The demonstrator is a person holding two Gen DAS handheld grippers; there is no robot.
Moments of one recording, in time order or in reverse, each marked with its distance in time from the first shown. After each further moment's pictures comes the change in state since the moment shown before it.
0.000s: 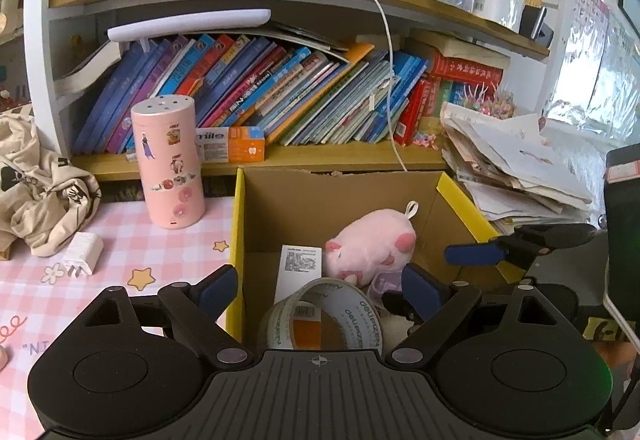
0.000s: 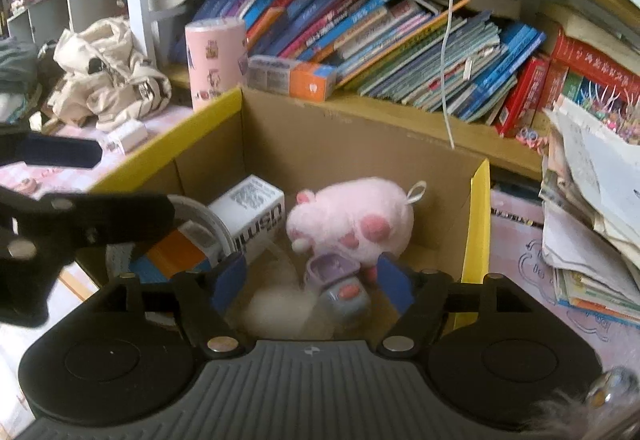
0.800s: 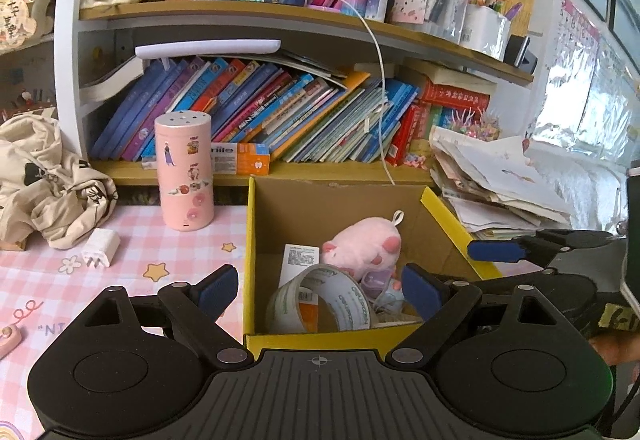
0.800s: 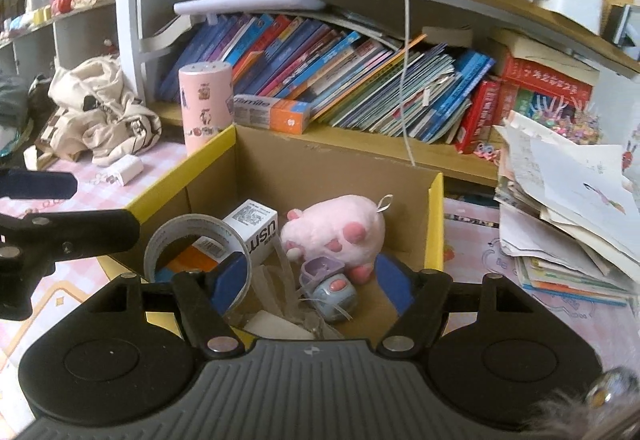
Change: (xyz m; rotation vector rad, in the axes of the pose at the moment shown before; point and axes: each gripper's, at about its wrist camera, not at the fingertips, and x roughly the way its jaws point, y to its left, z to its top) left arm -0.049 0.005 -0.020 -0.024 -0.070 -0.018; right arm -0.059 0.016 -0.016 0.071 -0.099 -0.098
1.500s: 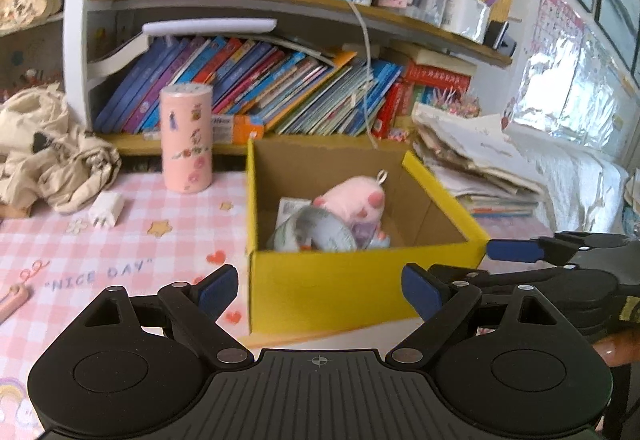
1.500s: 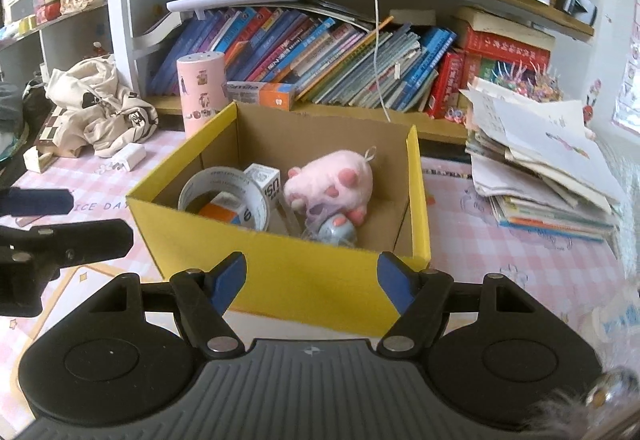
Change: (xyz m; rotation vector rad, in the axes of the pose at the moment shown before) left arm -0.040 0.009 -0.037 -0.007 0.060 -0.031; right arm -0.050 0.028 -0.041 0.087 0.044 -0.068
